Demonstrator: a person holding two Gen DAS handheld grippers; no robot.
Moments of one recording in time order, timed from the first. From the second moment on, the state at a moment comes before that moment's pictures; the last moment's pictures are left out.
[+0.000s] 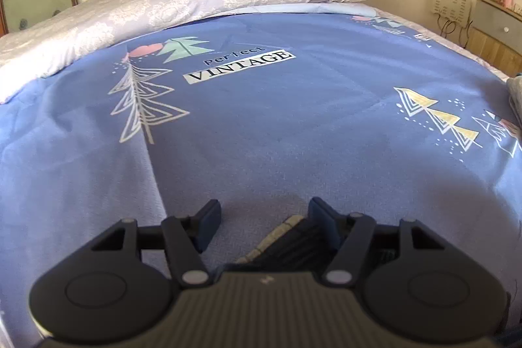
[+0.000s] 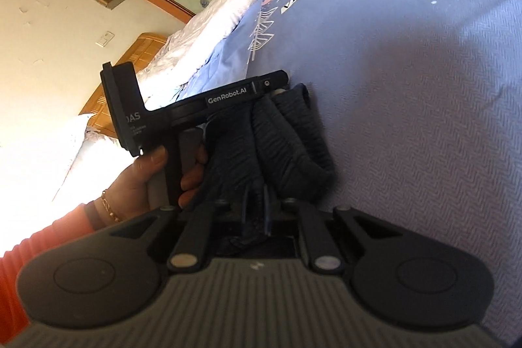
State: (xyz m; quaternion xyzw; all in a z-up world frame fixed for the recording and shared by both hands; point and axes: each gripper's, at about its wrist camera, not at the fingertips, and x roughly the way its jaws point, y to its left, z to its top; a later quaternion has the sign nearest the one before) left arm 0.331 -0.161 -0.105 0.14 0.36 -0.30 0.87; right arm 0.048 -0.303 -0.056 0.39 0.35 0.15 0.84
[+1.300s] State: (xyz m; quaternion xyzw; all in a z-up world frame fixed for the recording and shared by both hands) left arm 0.182 0.126 -0.110 -0.37 0.48 -0.14 0.78; right arm 0.054 -0.281 -0.044 0.42 0.38 0.08 0.82
